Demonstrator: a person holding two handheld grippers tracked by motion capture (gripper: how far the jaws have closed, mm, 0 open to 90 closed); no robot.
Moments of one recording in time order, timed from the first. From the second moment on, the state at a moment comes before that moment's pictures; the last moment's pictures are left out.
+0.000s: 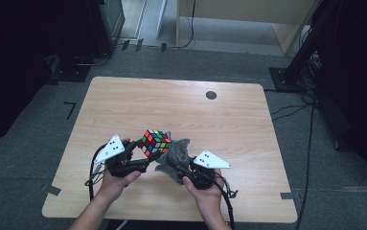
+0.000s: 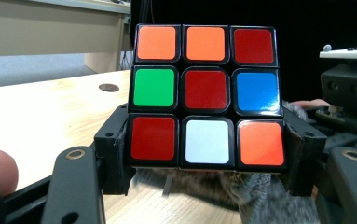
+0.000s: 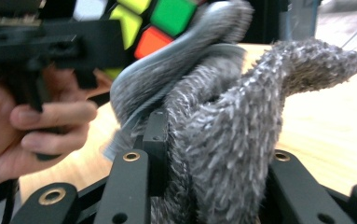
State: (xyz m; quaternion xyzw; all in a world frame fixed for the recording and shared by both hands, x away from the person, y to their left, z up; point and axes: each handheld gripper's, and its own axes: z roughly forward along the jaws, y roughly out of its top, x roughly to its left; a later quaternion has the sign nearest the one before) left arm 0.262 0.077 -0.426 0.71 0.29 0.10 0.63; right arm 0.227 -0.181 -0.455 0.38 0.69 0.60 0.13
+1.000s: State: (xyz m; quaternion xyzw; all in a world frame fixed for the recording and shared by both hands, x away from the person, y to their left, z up) left arm 0.261 0.074 -0.427 0.72 0.28 0.08 0.63; right arm 0.233 -0.186 -0.452 0.35 0.71 0.60 0.12
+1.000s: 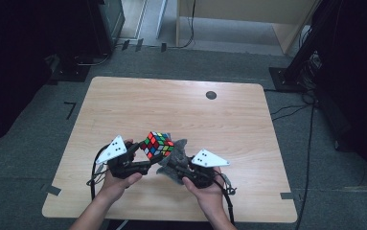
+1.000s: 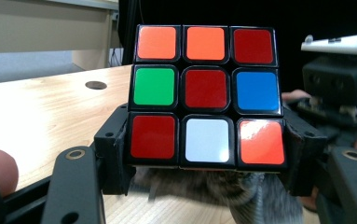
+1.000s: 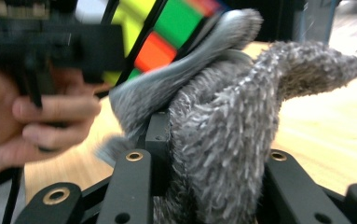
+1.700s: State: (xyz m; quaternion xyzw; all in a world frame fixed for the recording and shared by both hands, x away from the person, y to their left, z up) left arm 0.259 0.069 -0.430 0.73 0.26 0.08 0.62; right arm 0.235 -0.205 -0.441 0.36 0.70 0.61 0.15
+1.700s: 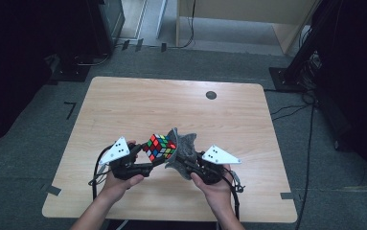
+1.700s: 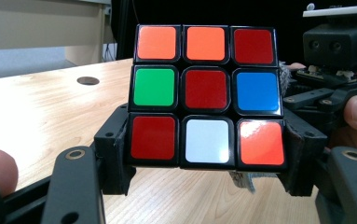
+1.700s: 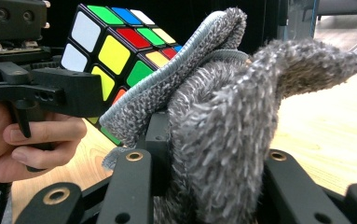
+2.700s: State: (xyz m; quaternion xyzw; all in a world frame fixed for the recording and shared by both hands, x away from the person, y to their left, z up) left arm 0.254 0.060 -0.432 0.74 0.25 0.08 0.62; right arm 0.236 -0.221 -0.431 0.36 0.68 0.62 0.17
